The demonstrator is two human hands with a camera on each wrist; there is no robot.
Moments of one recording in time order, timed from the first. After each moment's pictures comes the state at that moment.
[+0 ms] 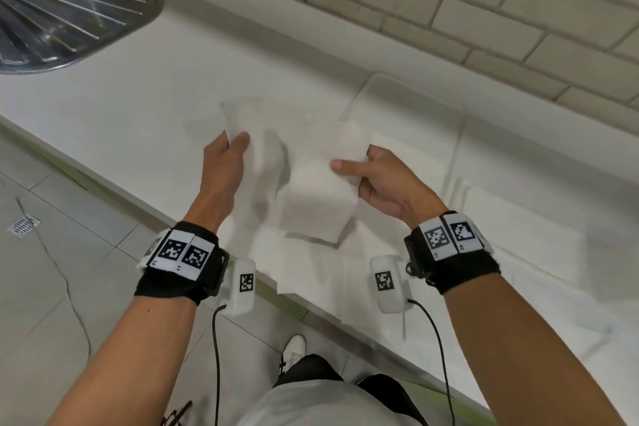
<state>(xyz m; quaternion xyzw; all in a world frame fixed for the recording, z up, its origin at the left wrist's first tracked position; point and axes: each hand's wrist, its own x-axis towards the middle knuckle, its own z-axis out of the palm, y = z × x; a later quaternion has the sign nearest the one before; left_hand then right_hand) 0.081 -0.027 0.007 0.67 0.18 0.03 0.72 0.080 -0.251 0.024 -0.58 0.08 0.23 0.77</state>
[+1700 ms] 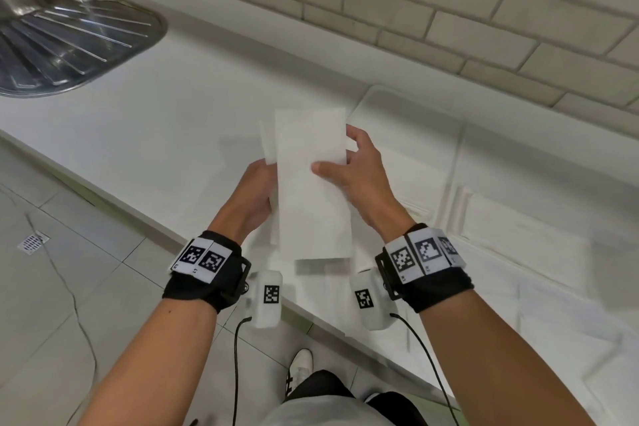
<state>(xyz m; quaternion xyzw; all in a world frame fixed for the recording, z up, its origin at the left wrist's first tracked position) 0.081 -0.058 0.008 0.63 0.08 -0.15 0.76 0.074 -0.215 0.040 -0.71 0.06 0.05 0.70</state>
